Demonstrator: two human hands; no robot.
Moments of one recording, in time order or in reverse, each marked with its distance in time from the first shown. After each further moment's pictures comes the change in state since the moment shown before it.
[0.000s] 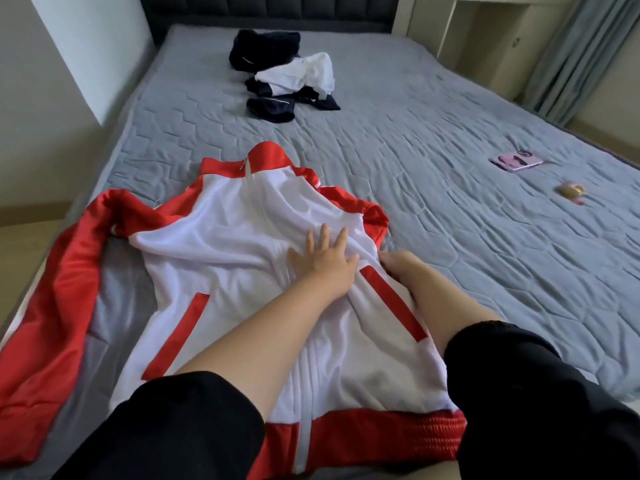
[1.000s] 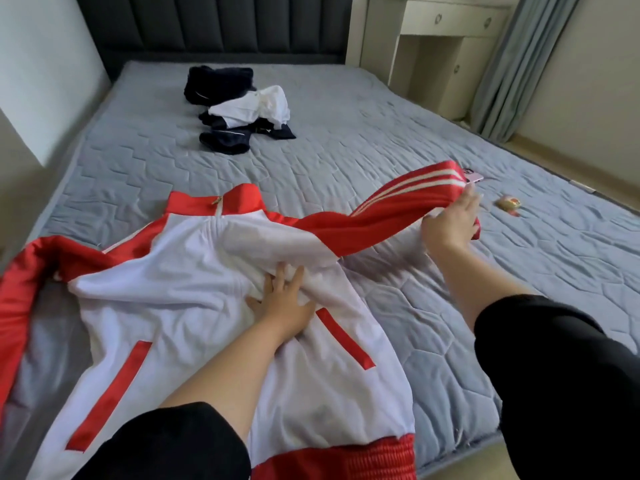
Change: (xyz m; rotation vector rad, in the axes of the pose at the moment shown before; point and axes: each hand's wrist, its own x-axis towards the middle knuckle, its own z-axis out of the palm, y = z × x) left_hand 0.014 -0.004 0.035 -0.062 -0.037 0.029; right_hand 0.040 -0.005 -0.149 0.033 0.824 -0.279
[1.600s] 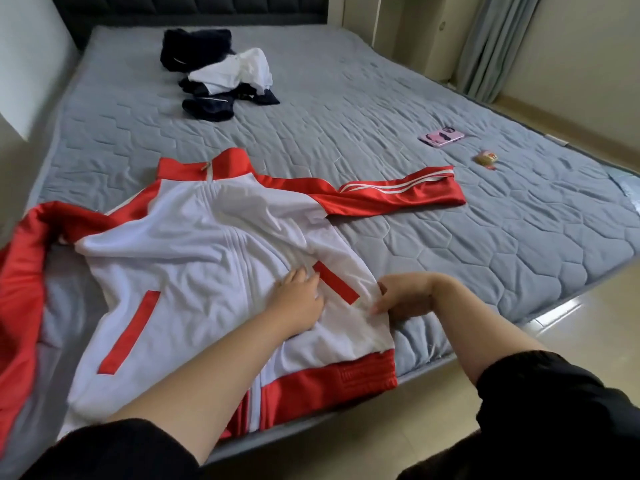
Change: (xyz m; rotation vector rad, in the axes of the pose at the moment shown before) left_hand -0.087 0.023 0.008 0.215 -0.129 0.277; right_hand -0.139 0.070 -0.043 0.202 -1.672 0.277
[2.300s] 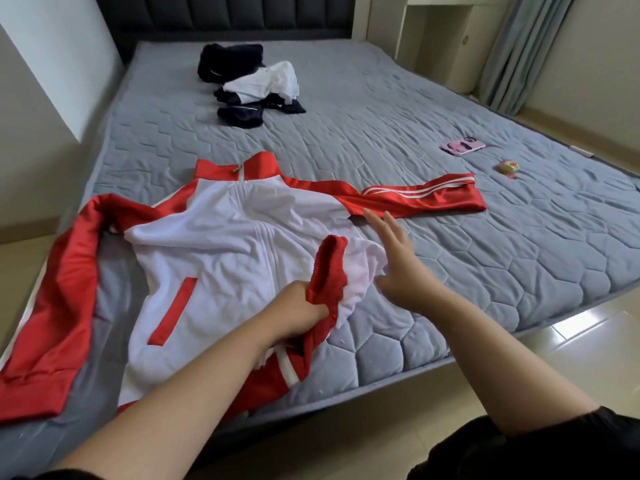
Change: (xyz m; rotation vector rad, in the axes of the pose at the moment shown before) left_hand -0.087 -0.003 -0.044 -0.810 0.056 -0.111; right_hand -0.023 -0.035 0.086 -0.634 0.861 -0.581
